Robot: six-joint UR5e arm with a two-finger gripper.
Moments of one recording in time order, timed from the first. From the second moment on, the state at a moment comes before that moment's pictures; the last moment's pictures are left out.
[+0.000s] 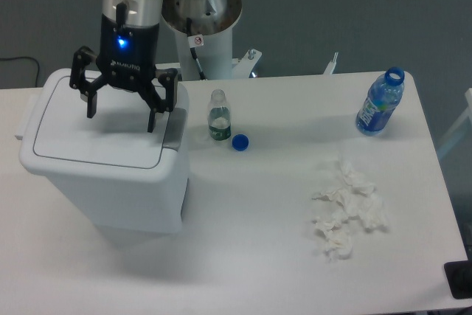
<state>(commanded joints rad) 2.28 -1.54 -1.65 -1.01 1.25 0.31</state>
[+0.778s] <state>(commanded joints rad) 2.64 -1.56 -1.66 -1.02 1.32 0.97</state>
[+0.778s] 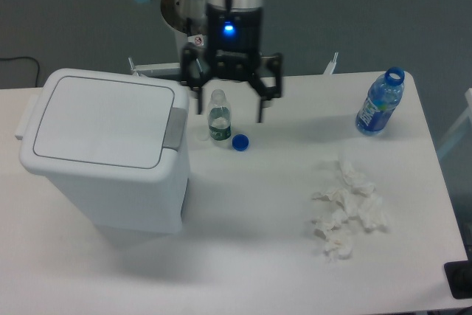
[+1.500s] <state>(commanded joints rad) 2.79 -1.60 -1.61 -1.11 1.53 1.57</state>
